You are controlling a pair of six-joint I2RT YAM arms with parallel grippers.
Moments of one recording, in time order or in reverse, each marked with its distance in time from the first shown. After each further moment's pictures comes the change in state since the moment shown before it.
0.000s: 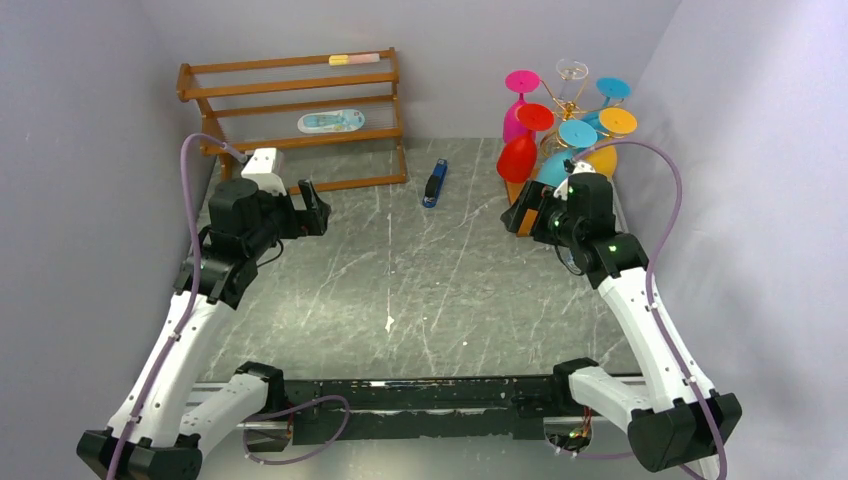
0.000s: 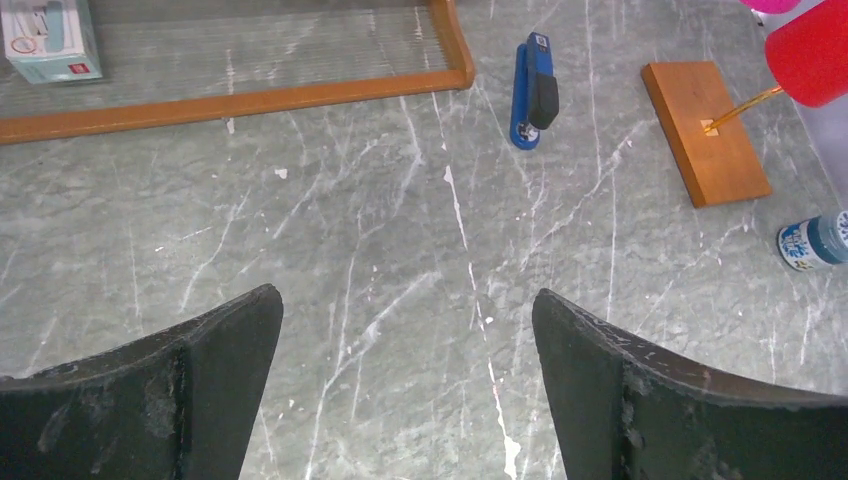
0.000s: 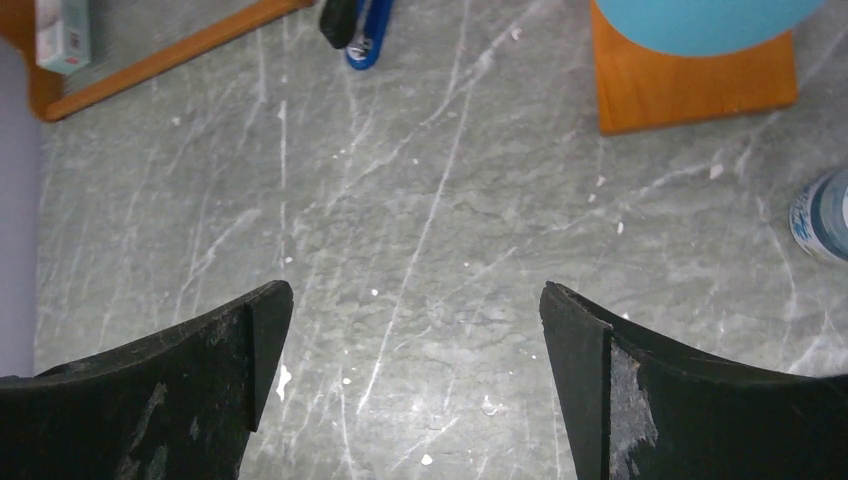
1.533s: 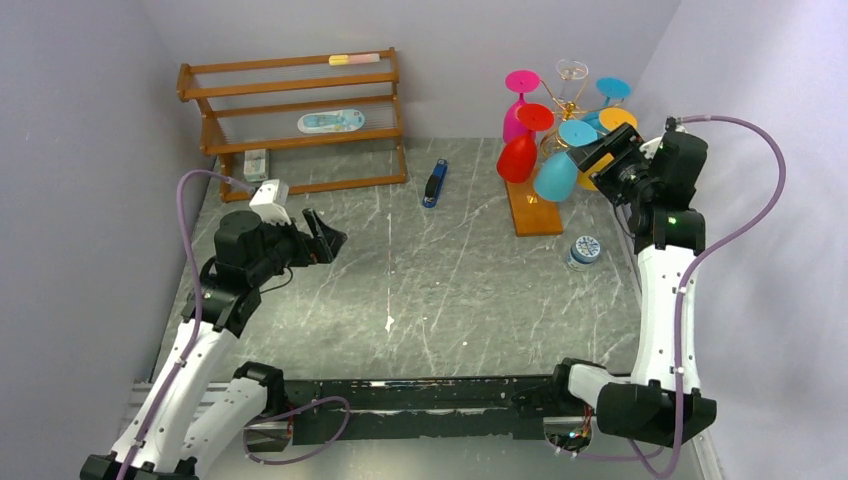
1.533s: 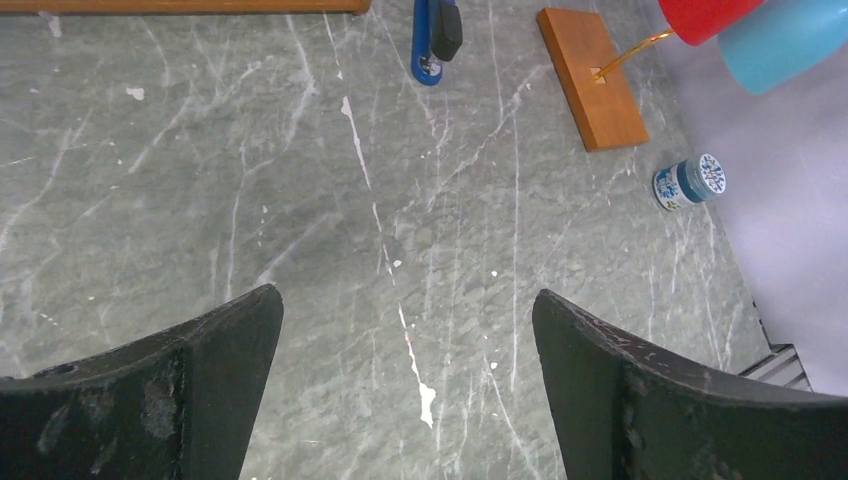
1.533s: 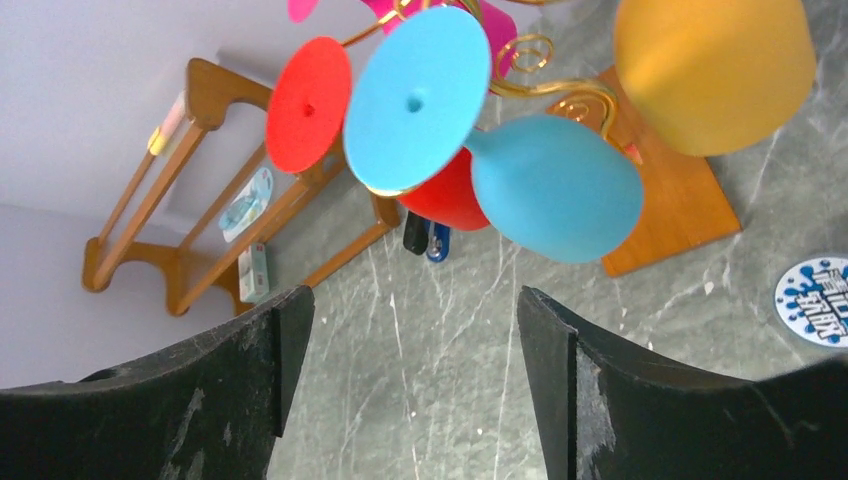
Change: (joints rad) left arm 0.000 -0.153 -0.245 0.098 0.201 -0.176; right arm -0.417 0.110 0.311 0.019 -0.220 0.211
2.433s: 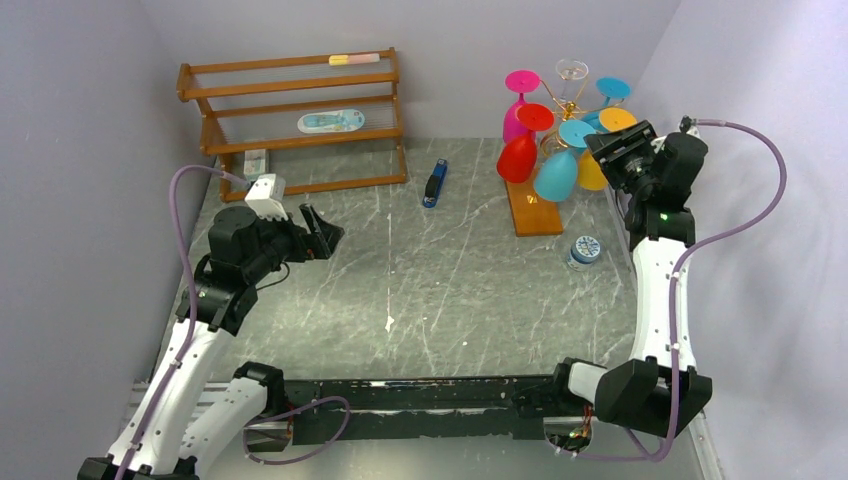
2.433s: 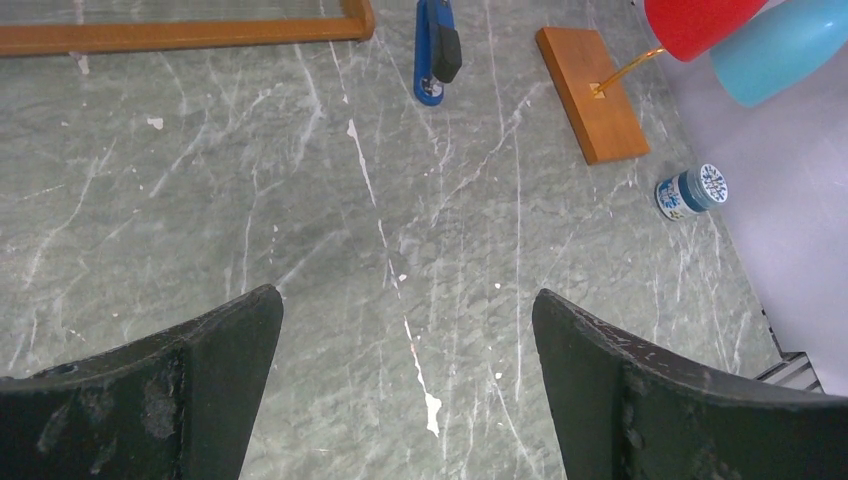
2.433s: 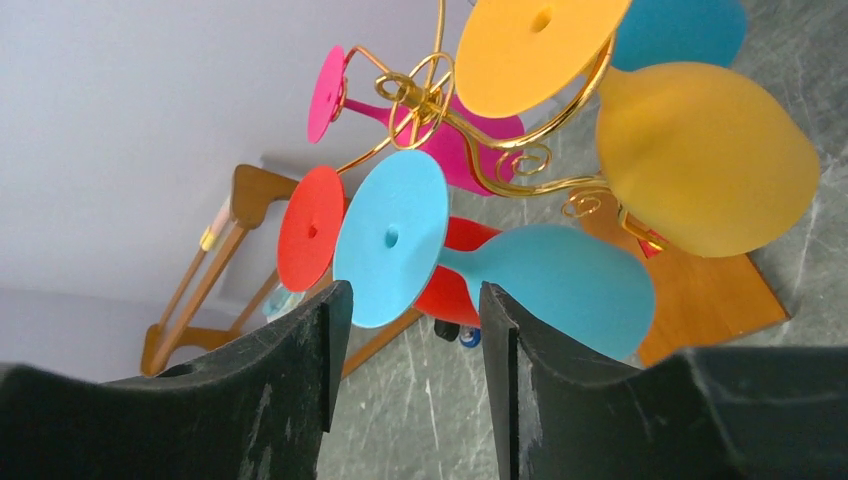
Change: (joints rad) left arm 0.000 0.004 0.058 -0.032 -0.023 0.034; right arm -0.074 0.047 -0.125 0.311 -0.008 0.142
